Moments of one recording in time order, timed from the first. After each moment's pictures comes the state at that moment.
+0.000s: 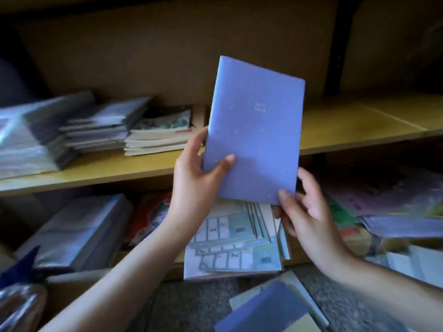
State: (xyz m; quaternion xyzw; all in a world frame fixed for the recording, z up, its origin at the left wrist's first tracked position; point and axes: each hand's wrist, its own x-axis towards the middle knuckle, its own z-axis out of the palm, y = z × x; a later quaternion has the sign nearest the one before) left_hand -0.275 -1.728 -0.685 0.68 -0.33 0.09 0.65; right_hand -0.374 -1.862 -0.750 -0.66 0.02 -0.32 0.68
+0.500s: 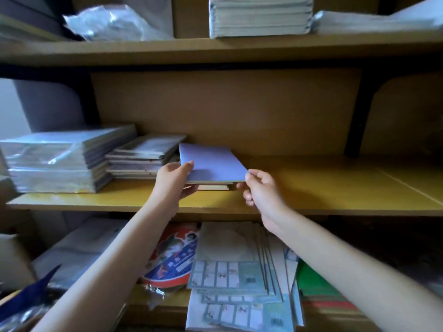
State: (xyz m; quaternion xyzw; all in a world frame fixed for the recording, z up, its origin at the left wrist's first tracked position) left_hand -0.173 -1.685 -0.638 0.65 -0.06 0.01 0.76; right_hand -0.236 -1.834 -0.662 -0.63 0.10 -0.21 0.75
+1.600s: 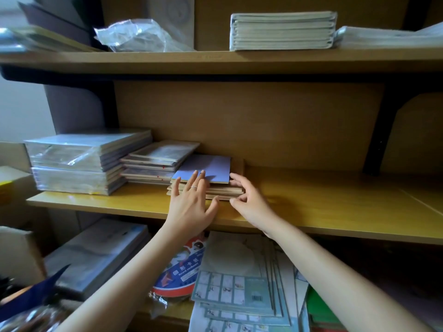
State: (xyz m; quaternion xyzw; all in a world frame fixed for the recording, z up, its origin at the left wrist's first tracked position) left_hand -0.144 -1.685 -0.696 0.90 -0.26 0.31 0.14; right_hand -0.188 -1.838 -0.685 -0.85 -0.05 -0.19 0.50
